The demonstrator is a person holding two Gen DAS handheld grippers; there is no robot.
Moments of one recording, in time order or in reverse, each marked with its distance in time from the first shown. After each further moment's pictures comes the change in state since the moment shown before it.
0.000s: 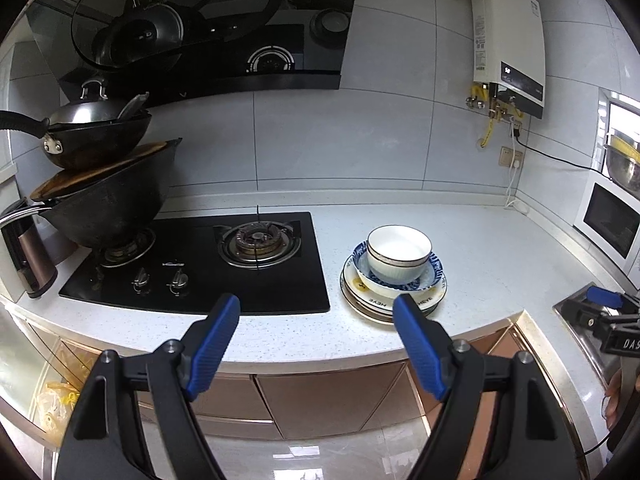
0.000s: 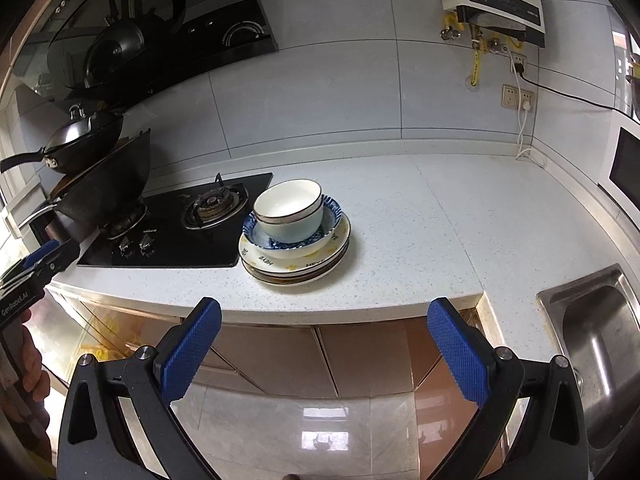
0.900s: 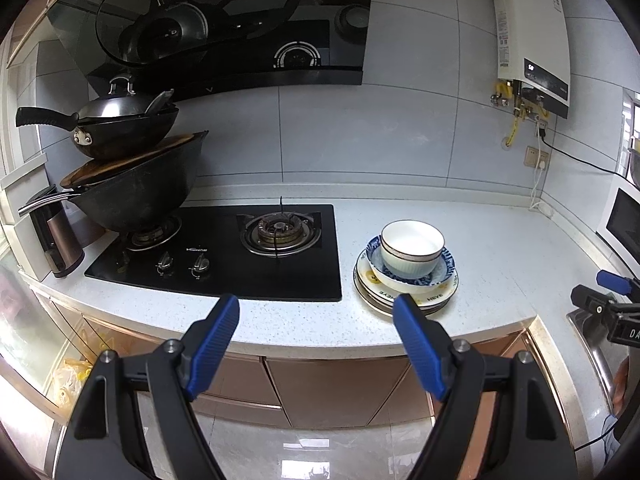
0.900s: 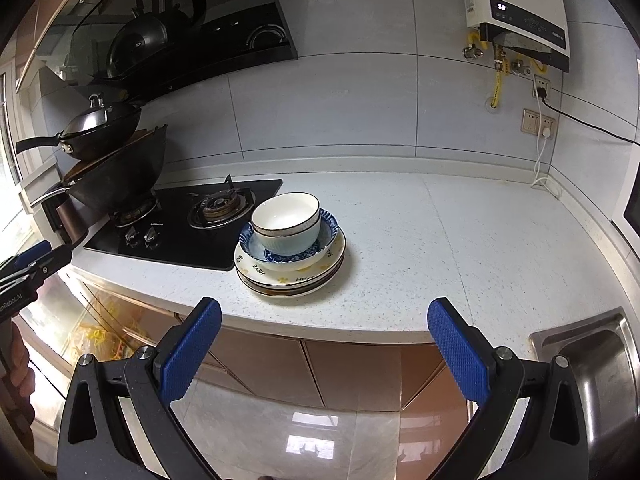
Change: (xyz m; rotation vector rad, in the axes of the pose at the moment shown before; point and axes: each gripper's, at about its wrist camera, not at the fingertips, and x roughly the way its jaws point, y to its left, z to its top) left arm -0.012 -0.022 -0.004 -0.045 0.025 0.111; right arm 0.003 -0.018 0.013 -0.109 -0.019 0.063
